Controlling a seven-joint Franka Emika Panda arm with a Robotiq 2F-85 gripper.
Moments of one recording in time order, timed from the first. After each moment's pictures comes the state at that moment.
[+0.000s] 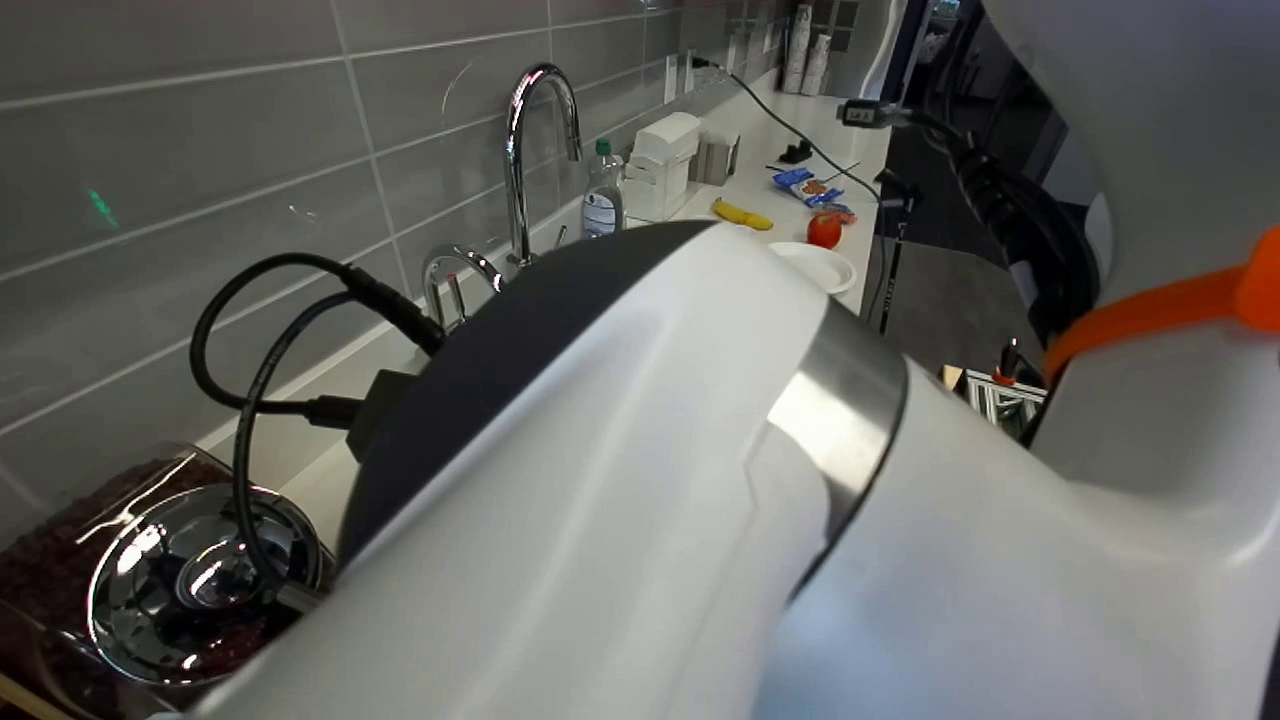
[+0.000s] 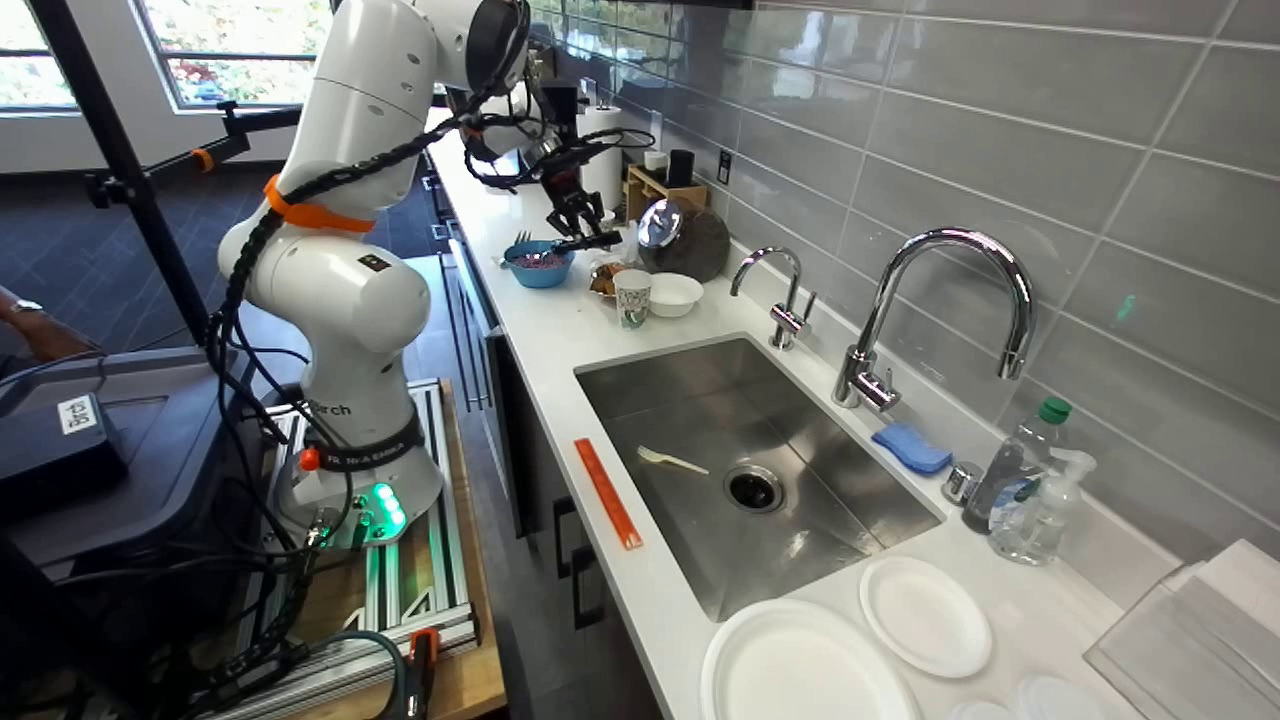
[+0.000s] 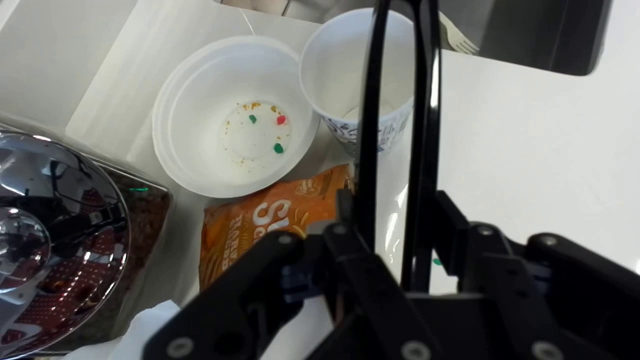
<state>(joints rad) 0.69 0.54 0.40 -1.67 -0.85 1.75 -0.50</state>
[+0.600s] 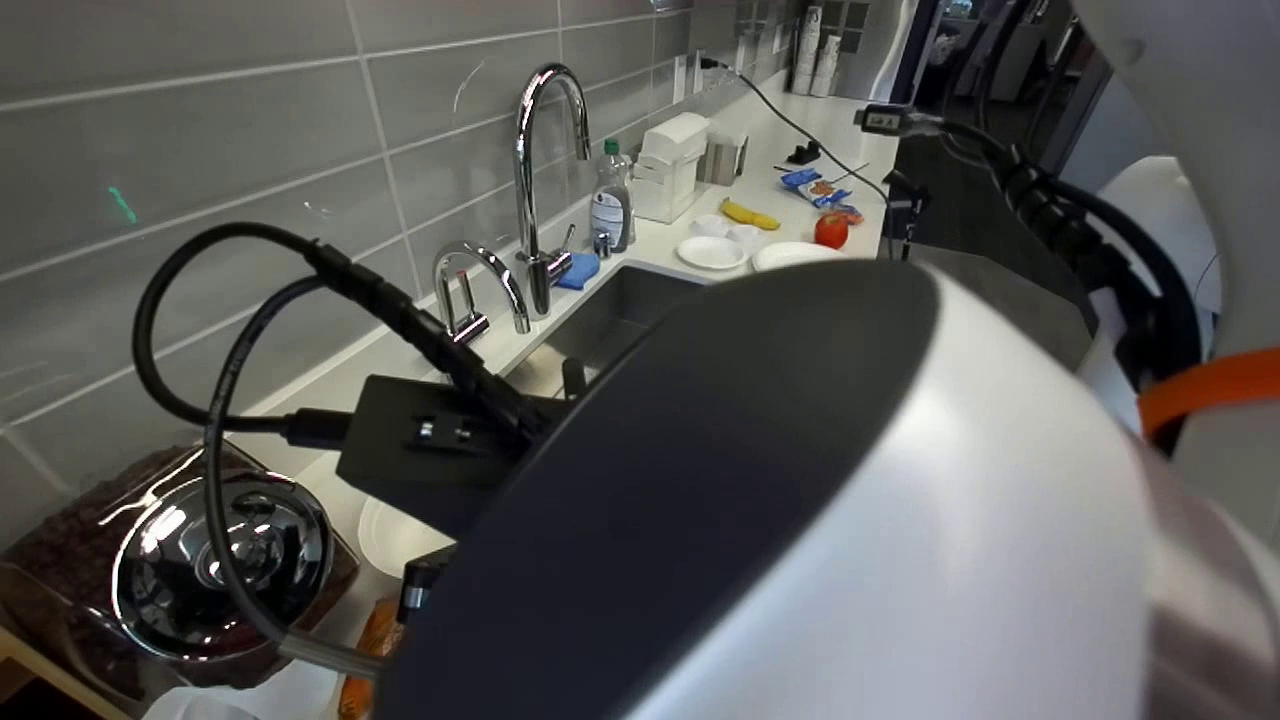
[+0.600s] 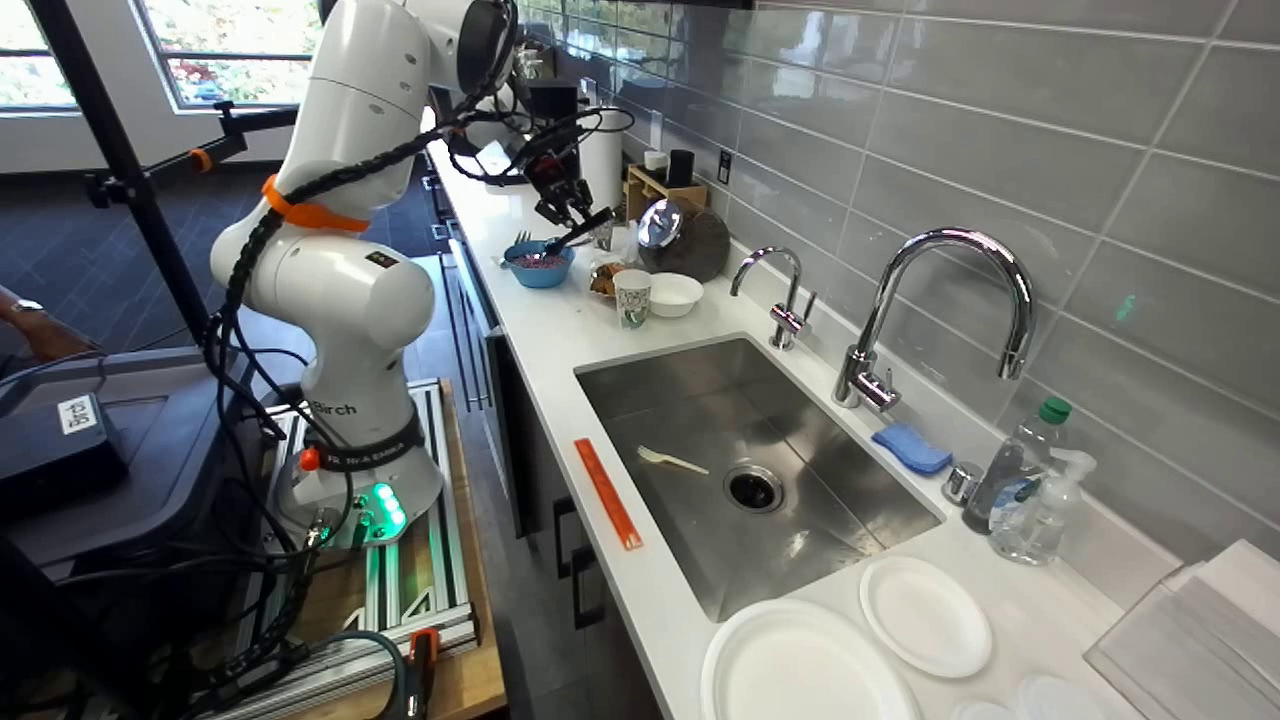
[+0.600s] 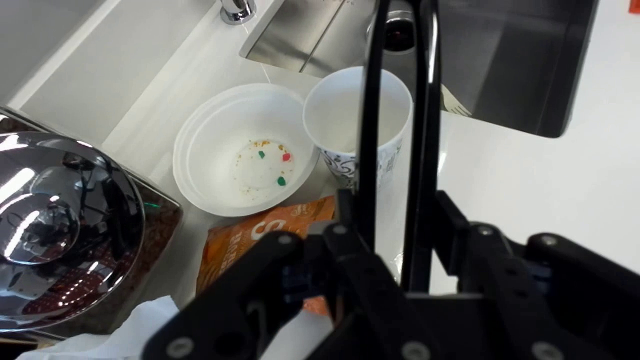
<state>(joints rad) 0.78 0.56 0.39 -1.62 -0.93 1.56 -0.53</state>
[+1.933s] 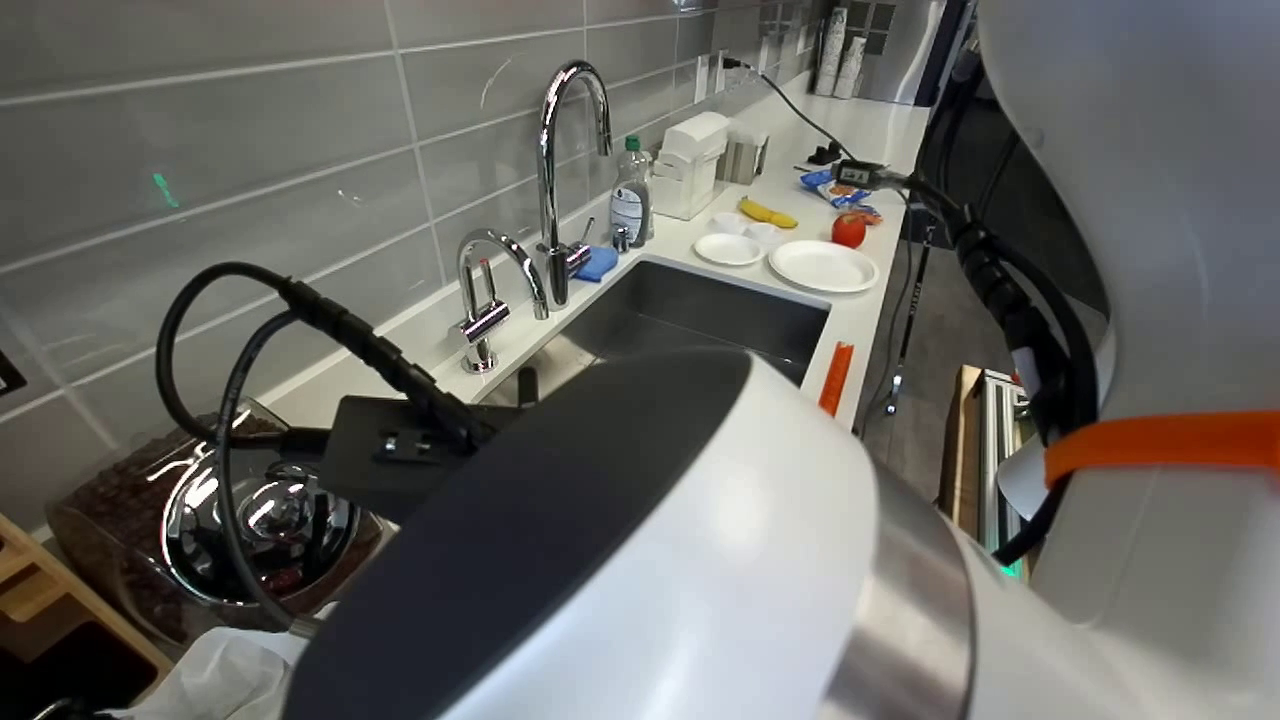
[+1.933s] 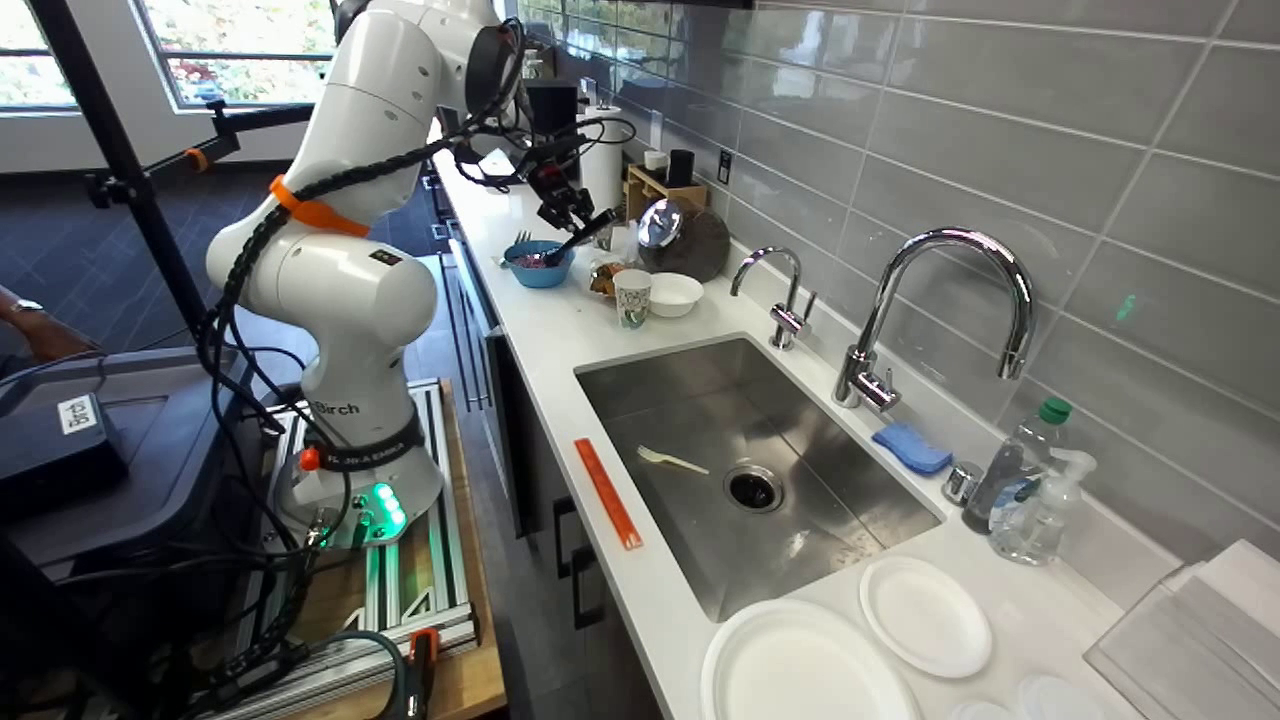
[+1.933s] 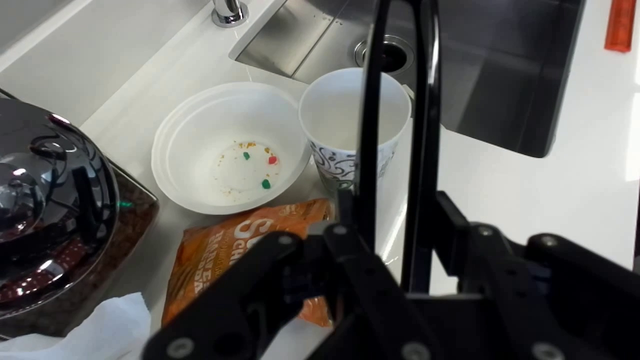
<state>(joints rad) 0.84 0.67 0.35 -1.49 -0.93 1.46 -0.62</state>
